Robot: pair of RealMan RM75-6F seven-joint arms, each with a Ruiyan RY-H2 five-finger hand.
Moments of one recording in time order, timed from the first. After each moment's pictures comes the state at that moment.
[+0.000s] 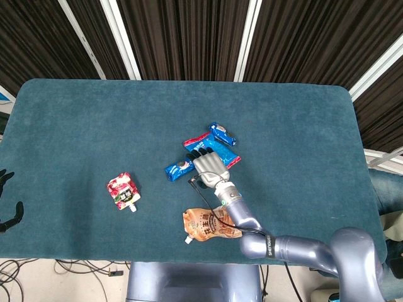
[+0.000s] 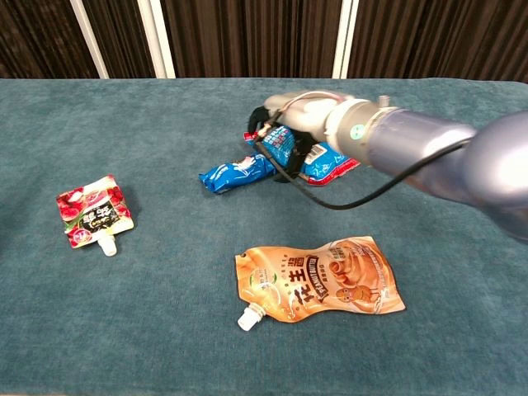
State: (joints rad) left arm -0.06 -1.07 -0.11 -1.70 1.30 1.42 -0.15; right arm 1.02 -1.79 0.34 -1.33 -0.77 0.87 -0.70
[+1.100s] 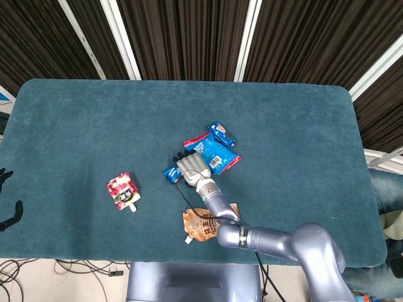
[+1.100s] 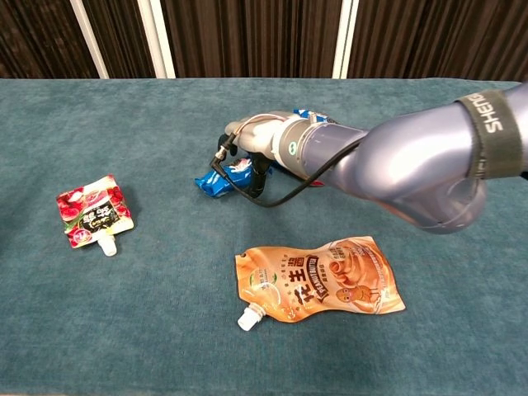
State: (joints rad) left arm -0.06 -1.06 -0.12 -1.71 1.30 1.41 -0.16; right arm 1.23 -1.94 0.31 -1.05 -0.60 0.75 -0.74
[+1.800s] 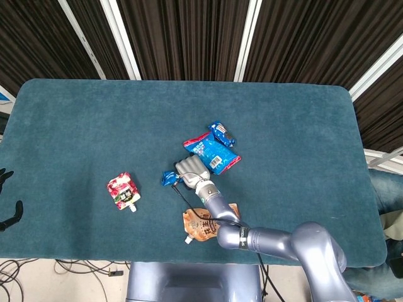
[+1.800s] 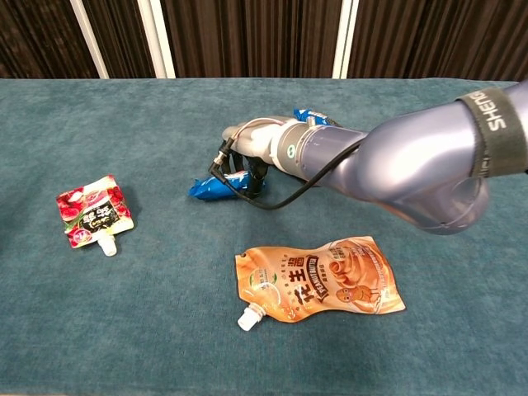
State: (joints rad) left arm -0.07 -1.06 -0.12 -1.71 1.29 1.40 -0.16; right arm 1.22 -1.91 0.29 -1.11 -0.60 0.75 -0.70
